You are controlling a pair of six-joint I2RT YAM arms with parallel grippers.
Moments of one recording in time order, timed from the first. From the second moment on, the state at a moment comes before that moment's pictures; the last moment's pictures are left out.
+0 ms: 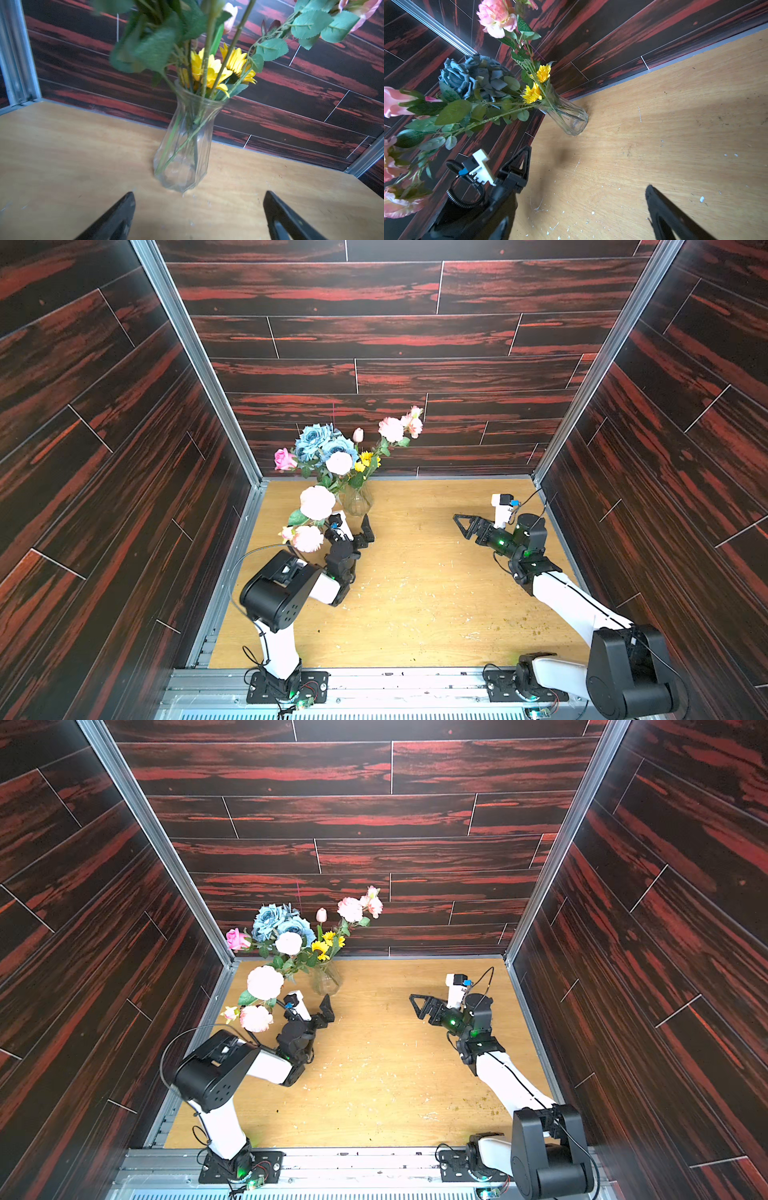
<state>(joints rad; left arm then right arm) -0.48 1.88 0.62 1.29 -0.42 -0.29 0.17 1.26 0.66 0.34 -0.54 0.60</state>
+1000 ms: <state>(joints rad) -0.47 1.90 0.70 1.30 -0.35 0.22 0.17 1.29 0.64 0.33 -0.53 0.62</state>
